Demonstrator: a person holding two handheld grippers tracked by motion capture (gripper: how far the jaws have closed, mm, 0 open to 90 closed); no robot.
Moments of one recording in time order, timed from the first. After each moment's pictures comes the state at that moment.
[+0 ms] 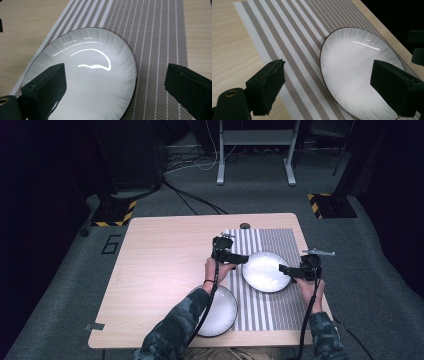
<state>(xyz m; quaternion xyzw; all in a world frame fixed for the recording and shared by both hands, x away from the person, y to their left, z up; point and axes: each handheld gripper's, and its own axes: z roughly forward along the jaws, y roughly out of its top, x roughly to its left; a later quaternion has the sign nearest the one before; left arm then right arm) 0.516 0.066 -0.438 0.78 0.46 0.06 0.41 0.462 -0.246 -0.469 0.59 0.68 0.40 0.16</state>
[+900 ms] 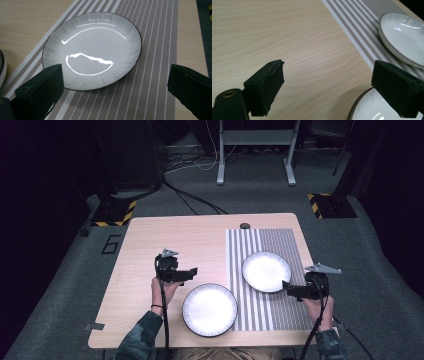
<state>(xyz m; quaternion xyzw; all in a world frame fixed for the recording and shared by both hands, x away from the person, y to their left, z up) 0.448 0.230 -0.450 0.74 0.51 0.14 0.40 0.393 -0.243 -0.456 0.55 0.71 0.38 0.21</state>
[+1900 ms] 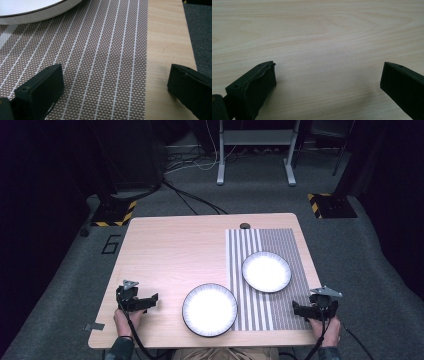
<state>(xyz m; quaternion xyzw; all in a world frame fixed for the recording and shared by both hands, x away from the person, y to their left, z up) 0.392 0.339 -0.529 0.71 0.59 0.22 0.32 0.363 -0.267 -0.527 0.60 0.70 0.29 0.24</state>
